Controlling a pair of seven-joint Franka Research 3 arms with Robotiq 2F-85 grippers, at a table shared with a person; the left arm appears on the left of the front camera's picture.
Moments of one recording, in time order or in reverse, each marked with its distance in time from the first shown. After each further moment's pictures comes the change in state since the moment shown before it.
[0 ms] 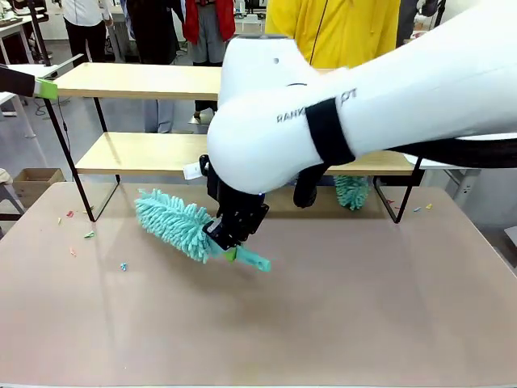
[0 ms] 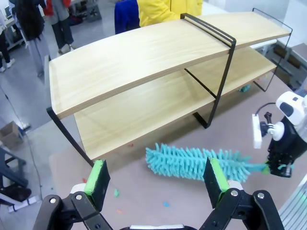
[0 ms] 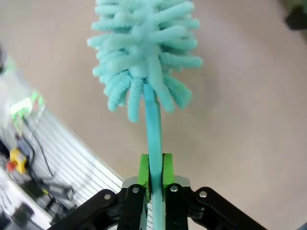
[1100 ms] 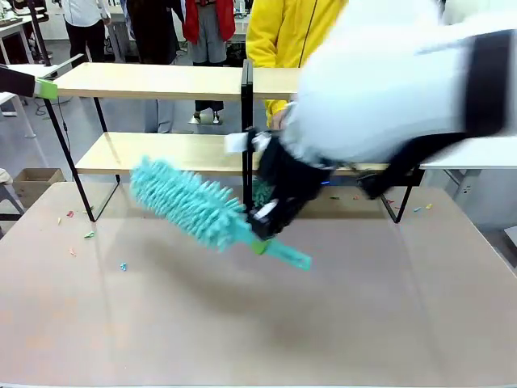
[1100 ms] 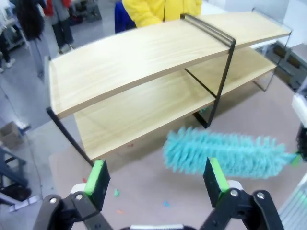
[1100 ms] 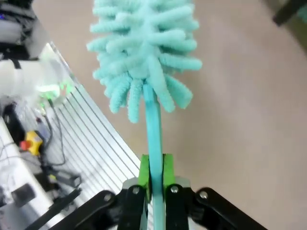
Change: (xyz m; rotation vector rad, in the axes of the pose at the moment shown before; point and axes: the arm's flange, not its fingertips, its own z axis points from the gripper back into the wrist) left arm 0.000 0.000 0.000 0.000 0.001 0.000; right arm -0.078 -0.024 0.057 0.164 -0.140 0.108
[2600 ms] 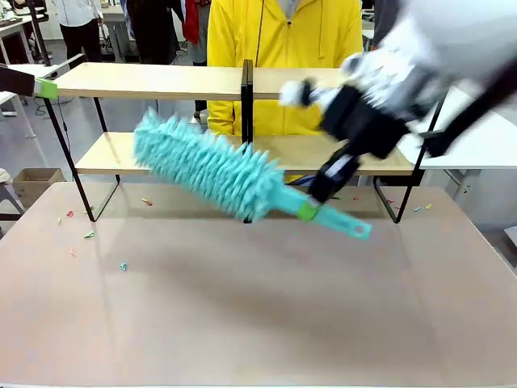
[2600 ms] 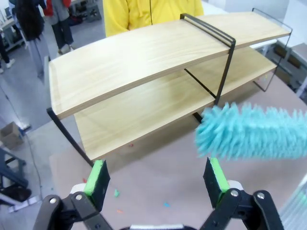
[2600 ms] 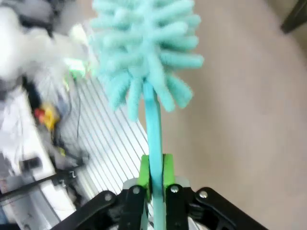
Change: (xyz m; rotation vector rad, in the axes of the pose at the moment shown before) left arm 0.001 -0.001 0.001 0.001 -0.003 -0.002; right arm -0.070 -0.037 0.110 0.108 -0.157 0.077
